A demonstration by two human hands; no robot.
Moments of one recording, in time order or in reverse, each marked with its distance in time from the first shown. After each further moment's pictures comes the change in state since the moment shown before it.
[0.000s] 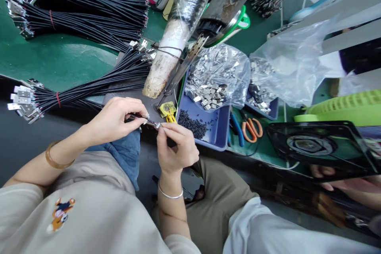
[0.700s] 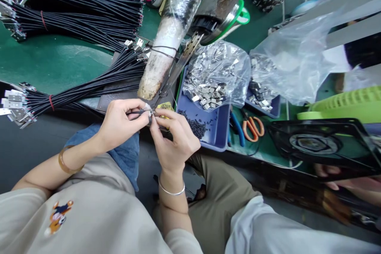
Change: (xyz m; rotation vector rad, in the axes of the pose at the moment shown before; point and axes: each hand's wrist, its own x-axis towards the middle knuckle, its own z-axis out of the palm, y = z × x) left_hand 0.009 0.000 0.040 -0.293 0.314 -0.277; right_hand 0.032 -0.002 0.007 -0.056 -0.171 0.066
